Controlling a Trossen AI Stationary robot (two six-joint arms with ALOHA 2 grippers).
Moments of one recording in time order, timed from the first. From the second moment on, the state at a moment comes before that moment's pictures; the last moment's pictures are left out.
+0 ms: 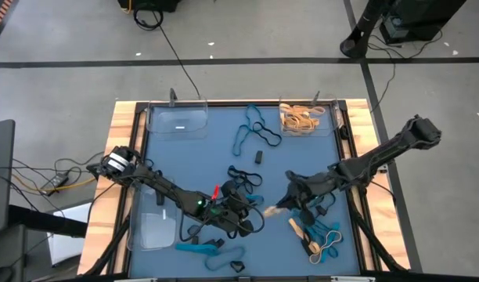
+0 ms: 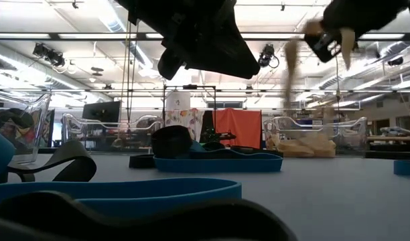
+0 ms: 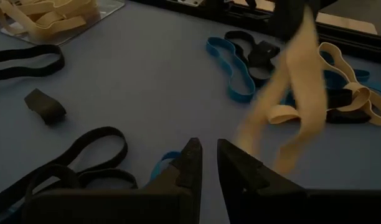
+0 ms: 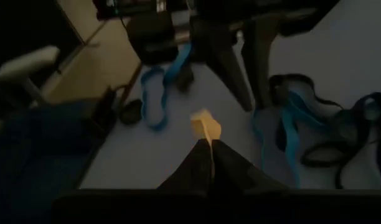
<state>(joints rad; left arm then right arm) -0.44 1.90 1.22 0.06 -0.69 -0.56 0.41 1.15 0.62 0.03 0.04 0.30</state>
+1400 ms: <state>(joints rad) -0.45 1.90 1.22 0.06 -0.69 -0.56 0.32 1.44 0.58 -0.32 0.24 0.03</state>
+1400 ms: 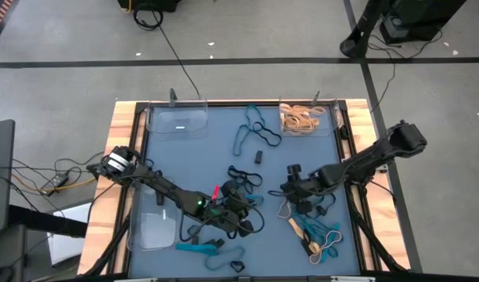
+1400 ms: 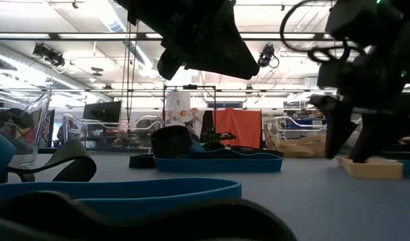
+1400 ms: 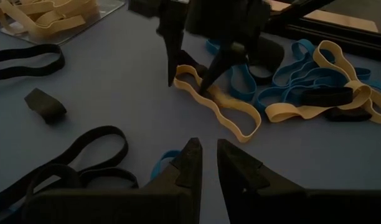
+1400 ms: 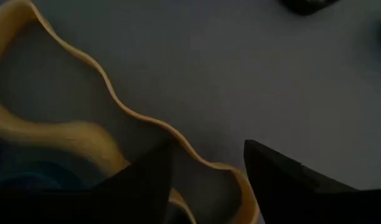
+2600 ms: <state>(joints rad) -0.45 1.90 1.22 0.05 -0.69 -0.56 -0.02 0.95 0.68 -0.33 0.97 -0.13</state>
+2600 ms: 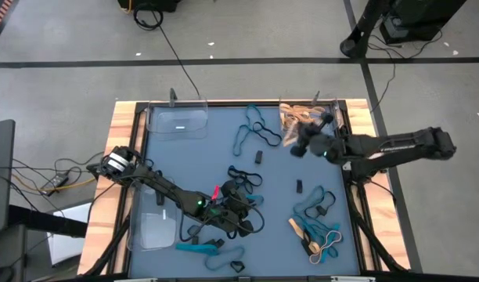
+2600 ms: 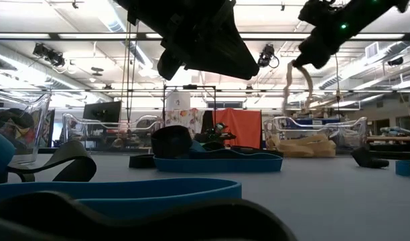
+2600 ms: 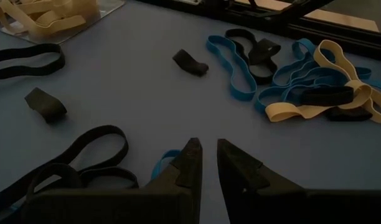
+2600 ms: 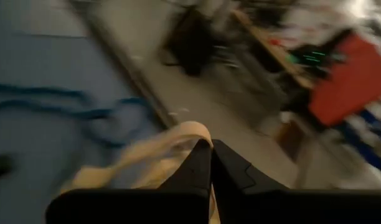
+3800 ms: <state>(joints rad) -0.43 1.90 1.22 0.05 -0.68 -0.48 -0.75 1.04 0.68 -0.40 0.50 0.13</state>
